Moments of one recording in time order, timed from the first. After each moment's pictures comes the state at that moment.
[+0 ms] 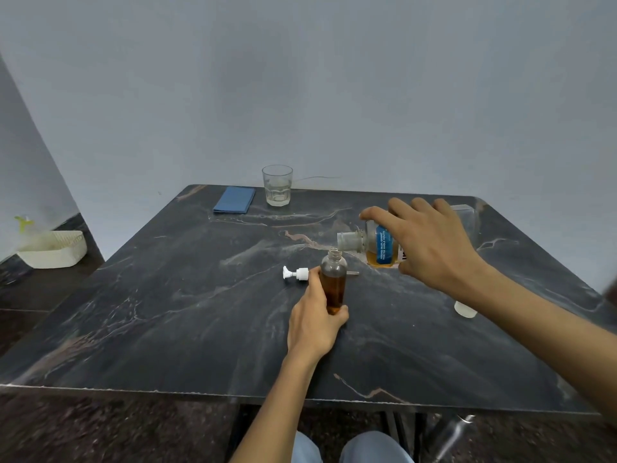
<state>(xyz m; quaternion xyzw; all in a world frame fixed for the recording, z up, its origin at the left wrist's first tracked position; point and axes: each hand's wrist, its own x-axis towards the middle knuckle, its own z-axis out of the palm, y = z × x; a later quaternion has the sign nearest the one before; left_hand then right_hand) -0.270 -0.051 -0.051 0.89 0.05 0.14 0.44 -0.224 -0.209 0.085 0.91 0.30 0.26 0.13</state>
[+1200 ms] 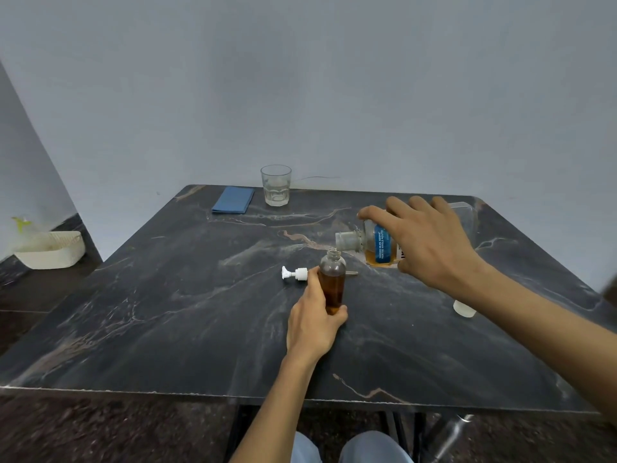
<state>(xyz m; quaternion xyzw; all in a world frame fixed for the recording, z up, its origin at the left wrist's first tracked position) -0.273 -0.050 -0.050 0.89 0.05 0.12 0.44 -0.226 -0.209 0.088 0.91 0.29 0.26 0.14</state>
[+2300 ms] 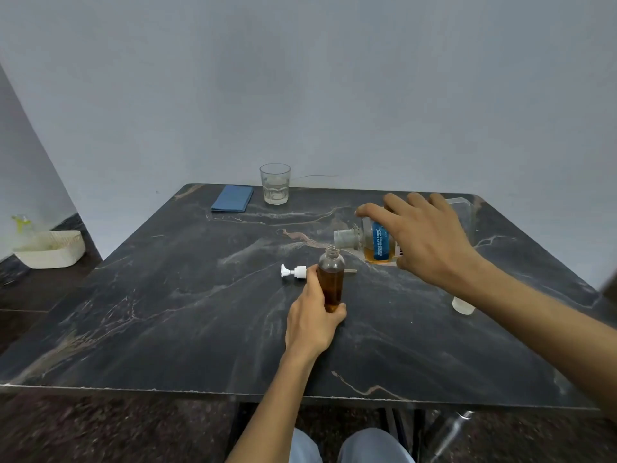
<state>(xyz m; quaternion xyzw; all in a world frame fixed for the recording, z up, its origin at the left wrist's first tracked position) -0.270 -0.050 -0.052 0.89 0.05 0.14 0.44 -0.225 -0.208 0.089 0.91 0.30 0.26 0.14</state>
